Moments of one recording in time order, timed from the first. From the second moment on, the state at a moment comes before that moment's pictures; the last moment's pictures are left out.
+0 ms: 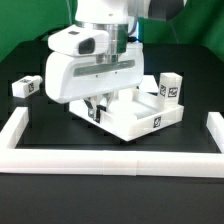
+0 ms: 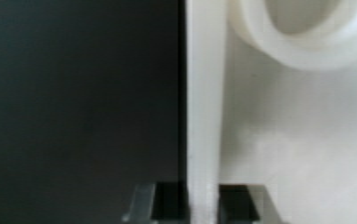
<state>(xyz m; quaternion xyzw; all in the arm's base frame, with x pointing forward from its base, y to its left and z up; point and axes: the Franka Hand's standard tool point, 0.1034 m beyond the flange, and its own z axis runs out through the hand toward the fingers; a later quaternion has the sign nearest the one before) 0.580 -0.070 0.026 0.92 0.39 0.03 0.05</state>
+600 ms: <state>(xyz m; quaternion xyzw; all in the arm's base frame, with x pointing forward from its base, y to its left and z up) 0.598 -0.043 0.027 0.85 0.51 0.04 0.08</state>
